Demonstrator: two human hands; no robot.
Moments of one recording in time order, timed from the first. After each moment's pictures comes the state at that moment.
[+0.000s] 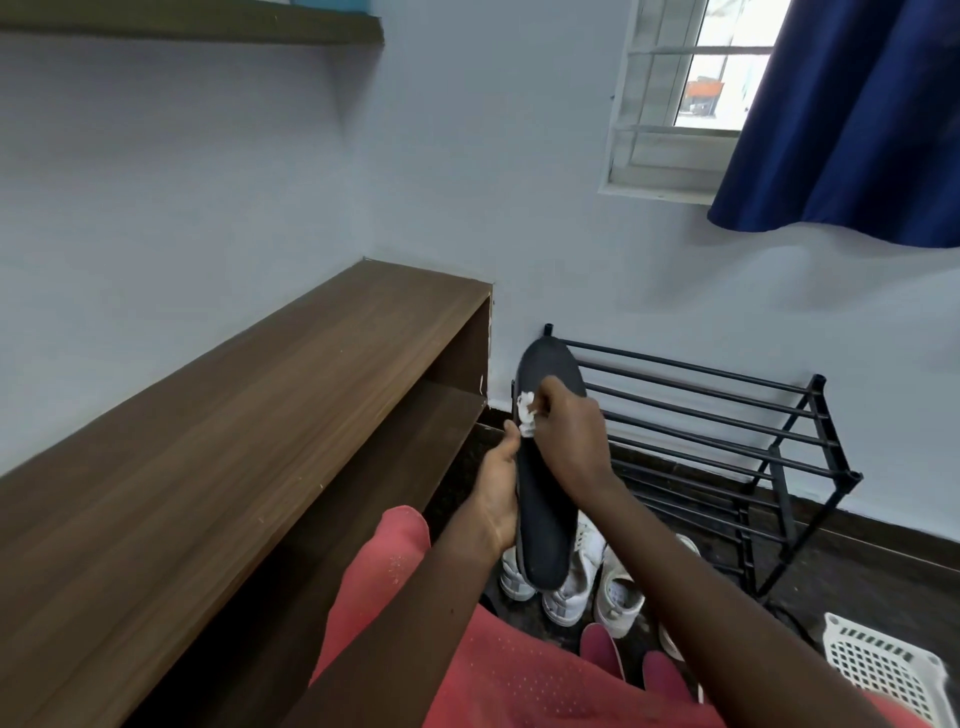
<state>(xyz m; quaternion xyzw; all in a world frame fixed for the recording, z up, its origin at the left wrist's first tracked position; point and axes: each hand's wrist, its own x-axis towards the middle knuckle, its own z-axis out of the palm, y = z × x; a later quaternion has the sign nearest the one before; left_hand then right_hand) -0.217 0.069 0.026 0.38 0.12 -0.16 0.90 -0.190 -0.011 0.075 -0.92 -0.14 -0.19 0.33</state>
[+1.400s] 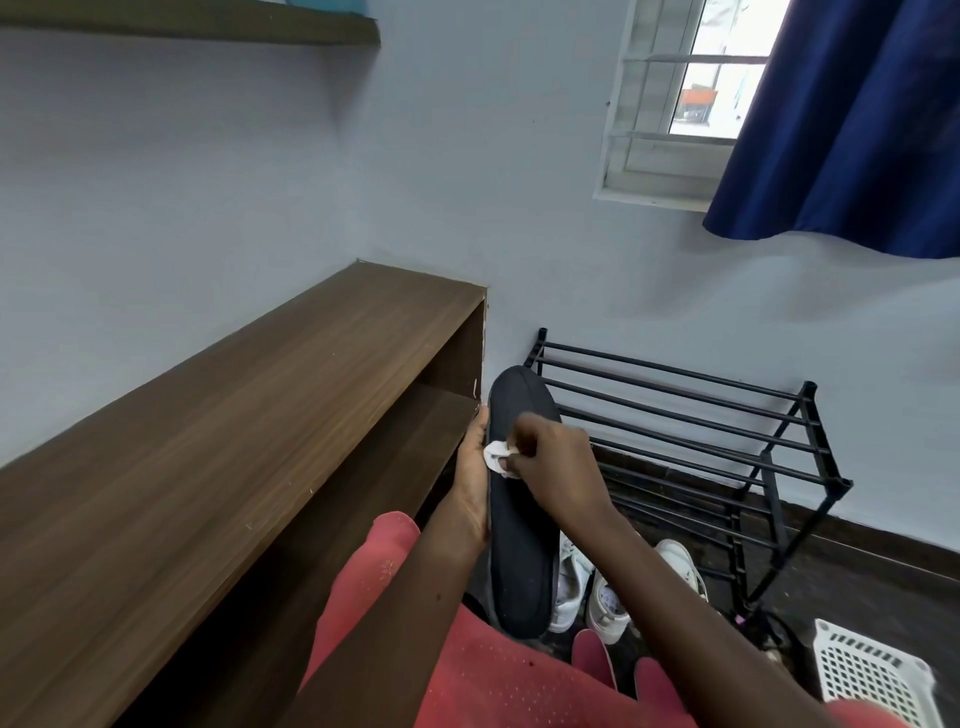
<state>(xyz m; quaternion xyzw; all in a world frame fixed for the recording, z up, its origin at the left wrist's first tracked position) -0.205 0.084 0.034 0.31 0.14 -0.12 0.93 -0.224 -0.013 0.087 -0.92 -0.18 -0.10 0.33</state>
